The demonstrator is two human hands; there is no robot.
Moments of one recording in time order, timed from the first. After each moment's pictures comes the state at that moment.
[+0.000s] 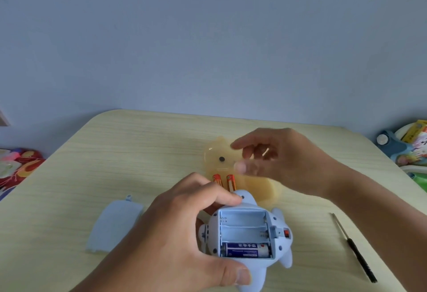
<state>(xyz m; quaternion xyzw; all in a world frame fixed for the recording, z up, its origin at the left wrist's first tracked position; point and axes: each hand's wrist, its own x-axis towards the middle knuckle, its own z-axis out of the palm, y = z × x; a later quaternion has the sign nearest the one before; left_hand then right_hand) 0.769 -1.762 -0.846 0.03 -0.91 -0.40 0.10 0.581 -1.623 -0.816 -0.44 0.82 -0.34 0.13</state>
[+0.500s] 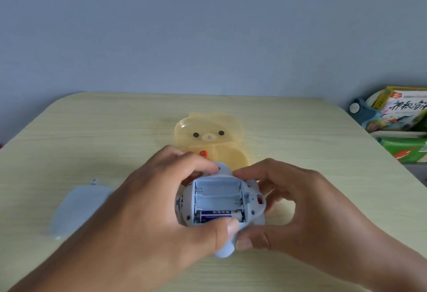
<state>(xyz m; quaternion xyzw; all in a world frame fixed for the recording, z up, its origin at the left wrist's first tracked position) 0.767 -1.738 -0.835 0.08 -0.92 -0.35 0.11 0.656 -1.546 -0.838 -0.42 0.83 -0.35 0.14</state>
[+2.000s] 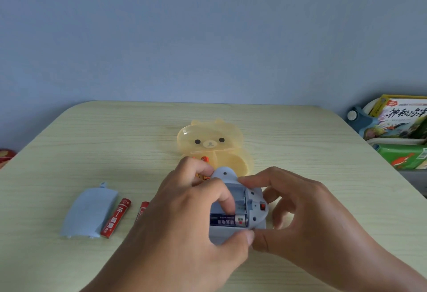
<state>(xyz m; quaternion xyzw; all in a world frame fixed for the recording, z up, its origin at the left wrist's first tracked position) 0.764 -1.708 -0.845 0.08 -0.95 -0.26 0.14 0.667 -1.539 -0.835 -0.39 0.84 -0.36 0.12</state>
